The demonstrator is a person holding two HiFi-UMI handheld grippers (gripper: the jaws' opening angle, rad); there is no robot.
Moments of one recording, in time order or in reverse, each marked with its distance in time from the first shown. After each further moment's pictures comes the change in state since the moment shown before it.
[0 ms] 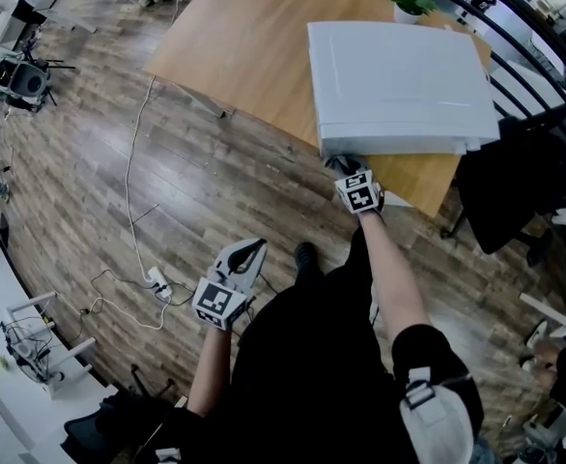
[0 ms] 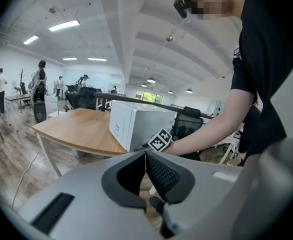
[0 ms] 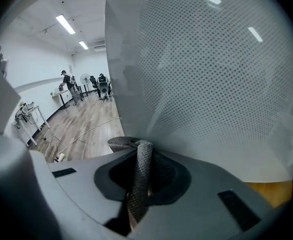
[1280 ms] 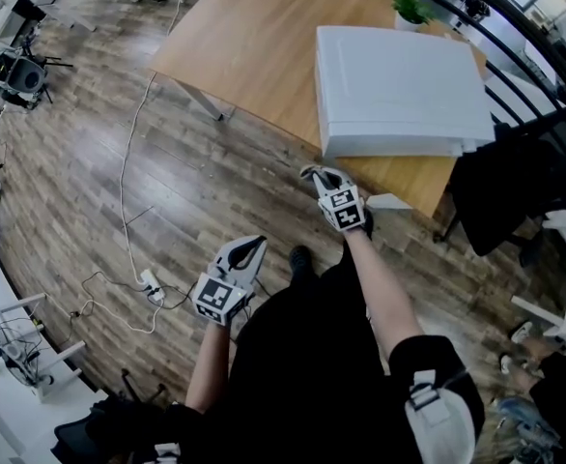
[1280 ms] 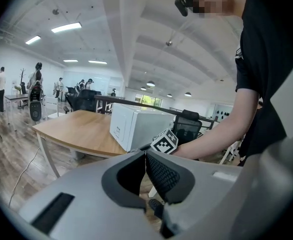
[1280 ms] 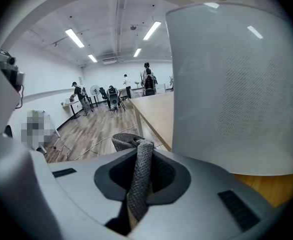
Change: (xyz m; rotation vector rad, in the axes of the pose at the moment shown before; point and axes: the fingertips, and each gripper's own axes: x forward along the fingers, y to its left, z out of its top) left arm -0.022 0.007 -0.006 -0.019 -0.034 -0.009; right arm -0.029 0.094 0.037 0.006 -0.119 0.112
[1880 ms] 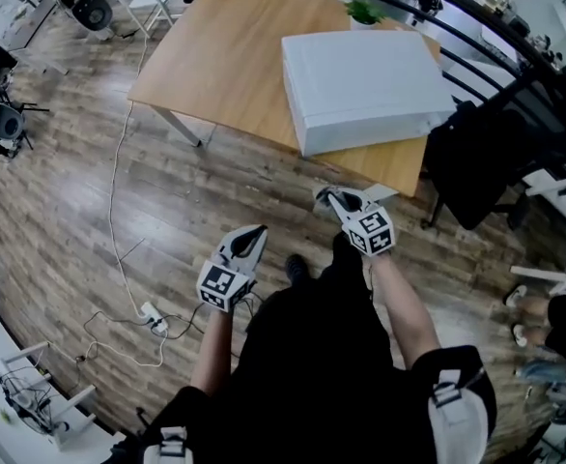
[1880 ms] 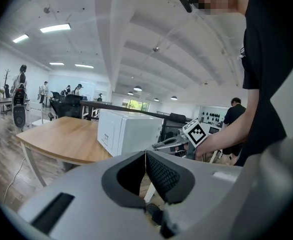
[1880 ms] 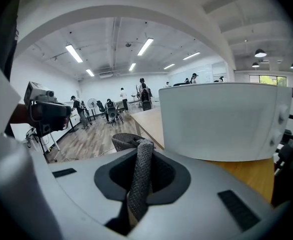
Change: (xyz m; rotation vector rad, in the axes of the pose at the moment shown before) left arm 0.005 -0.008 0.020 0.095 -0.086 -0.149; right arm -0.153 0.017 0.011 0.047 -0.150 -0.042
